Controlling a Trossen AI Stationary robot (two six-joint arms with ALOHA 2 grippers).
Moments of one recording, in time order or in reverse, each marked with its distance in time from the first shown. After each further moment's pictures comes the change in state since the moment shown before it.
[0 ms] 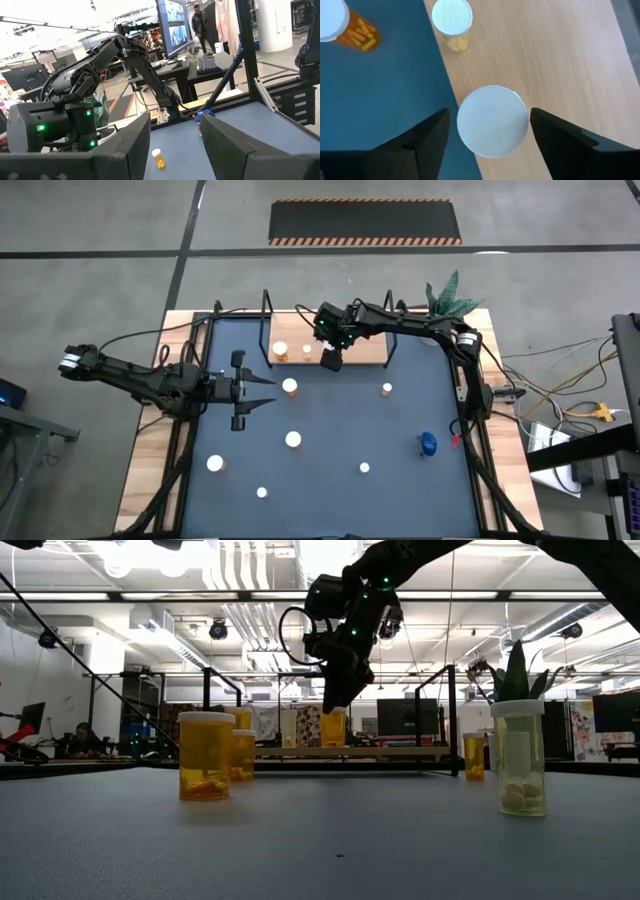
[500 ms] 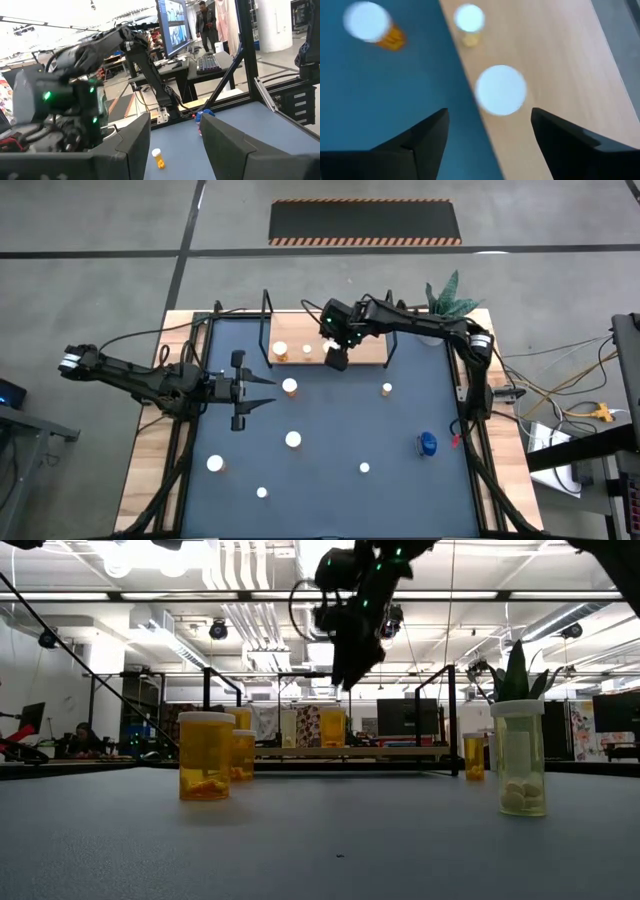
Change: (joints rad) left arm 0.000 0.000 0.000 0.000 0.000 0.001; right arm 0.034 -0.115 0.000 -0.090 0.000 0.063
